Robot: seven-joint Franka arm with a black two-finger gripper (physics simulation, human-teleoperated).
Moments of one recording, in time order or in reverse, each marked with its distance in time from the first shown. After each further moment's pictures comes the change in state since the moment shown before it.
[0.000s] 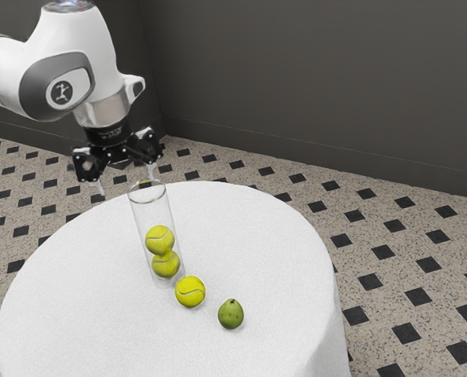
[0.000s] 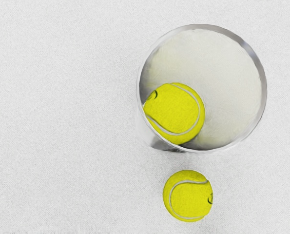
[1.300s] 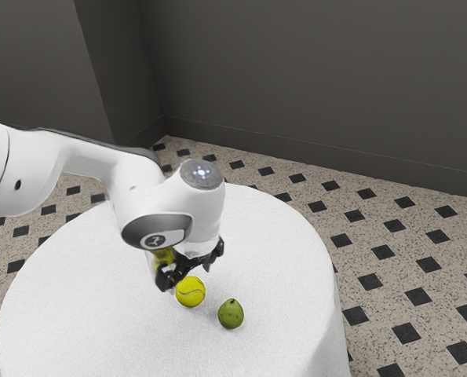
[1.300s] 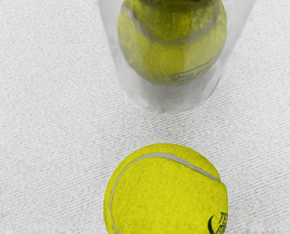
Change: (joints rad) arm -0.039 0.405 -0.215 -0.184 0.460 0.402 -0.921
